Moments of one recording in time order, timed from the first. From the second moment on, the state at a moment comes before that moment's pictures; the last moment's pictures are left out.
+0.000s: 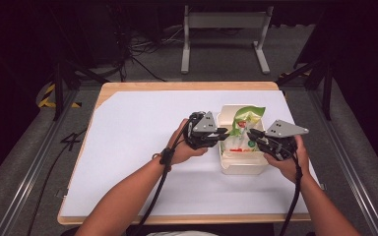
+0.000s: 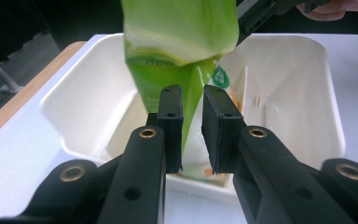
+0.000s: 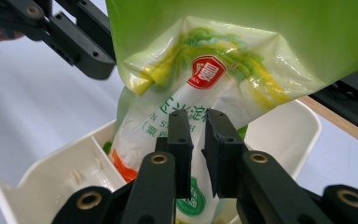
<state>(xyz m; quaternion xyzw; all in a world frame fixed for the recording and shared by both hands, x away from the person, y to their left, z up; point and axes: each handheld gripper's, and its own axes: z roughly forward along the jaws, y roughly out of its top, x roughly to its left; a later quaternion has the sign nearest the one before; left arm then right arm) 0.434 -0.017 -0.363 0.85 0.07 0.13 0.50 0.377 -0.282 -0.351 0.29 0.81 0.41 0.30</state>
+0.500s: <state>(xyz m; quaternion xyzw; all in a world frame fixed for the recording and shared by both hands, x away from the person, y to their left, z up) 0.427 0.036 -0.363 0.85 0.11 0.16 0.48 0.368 -0.288 -0.347 0.30 0.81 0.41 0.30</state>
